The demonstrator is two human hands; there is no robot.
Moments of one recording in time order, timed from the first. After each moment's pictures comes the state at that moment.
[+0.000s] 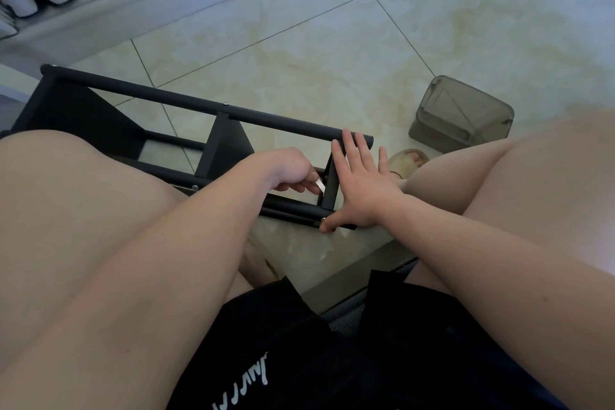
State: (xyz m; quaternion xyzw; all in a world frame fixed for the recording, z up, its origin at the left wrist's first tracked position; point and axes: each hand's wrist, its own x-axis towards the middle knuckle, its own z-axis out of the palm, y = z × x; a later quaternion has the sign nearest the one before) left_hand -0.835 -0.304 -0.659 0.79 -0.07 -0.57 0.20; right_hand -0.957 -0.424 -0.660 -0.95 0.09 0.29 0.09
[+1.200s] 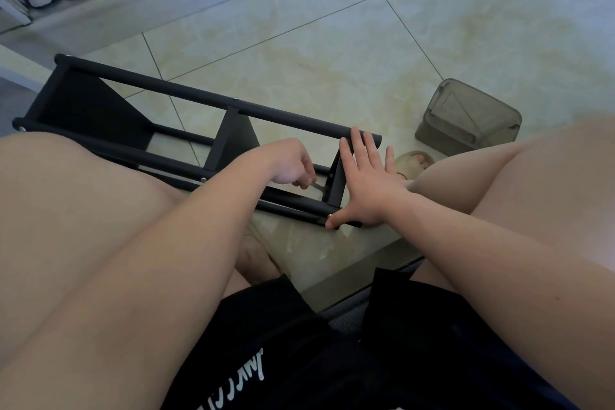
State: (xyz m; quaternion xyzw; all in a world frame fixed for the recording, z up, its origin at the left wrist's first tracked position) left_hand -0.823 -0.280 -0.652 0.83 -0.26 -0.48 0.14; right_hand -0.956 -0.422 -0.658 -0.95 0.09 0.29 0.09
